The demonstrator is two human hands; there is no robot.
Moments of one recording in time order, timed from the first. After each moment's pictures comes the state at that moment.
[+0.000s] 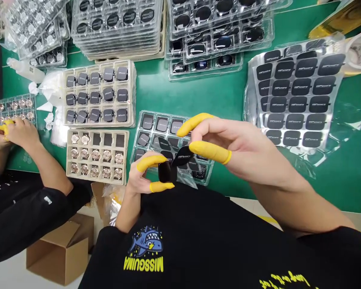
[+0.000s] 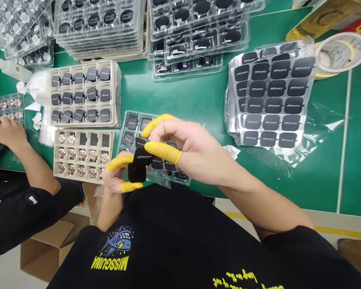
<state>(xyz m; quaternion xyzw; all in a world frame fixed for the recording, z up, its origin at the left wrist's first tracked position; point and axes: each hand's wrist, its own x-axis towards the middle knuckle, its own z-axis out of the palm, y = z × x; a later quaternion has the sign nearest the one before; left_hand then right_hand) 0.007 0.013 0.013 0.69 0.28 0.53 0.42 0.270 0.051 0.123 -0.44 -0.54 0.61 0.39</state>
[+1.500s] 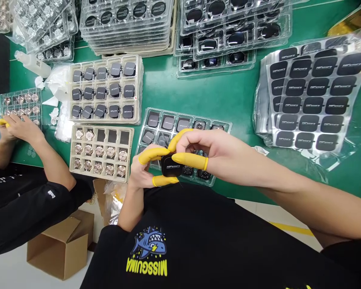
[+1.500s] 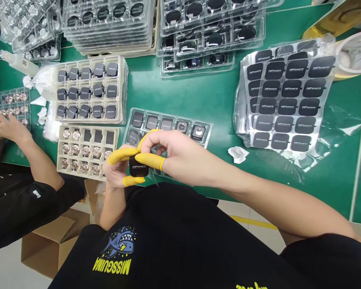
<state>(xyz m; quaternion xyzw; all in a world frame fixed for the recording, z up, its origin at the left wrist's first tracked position) 0.006 0.028 0.016 0.69 0.24 0.54 0.42 0.244 0.055 0.120 -0.41 -0.57 0.66 0.27</state>
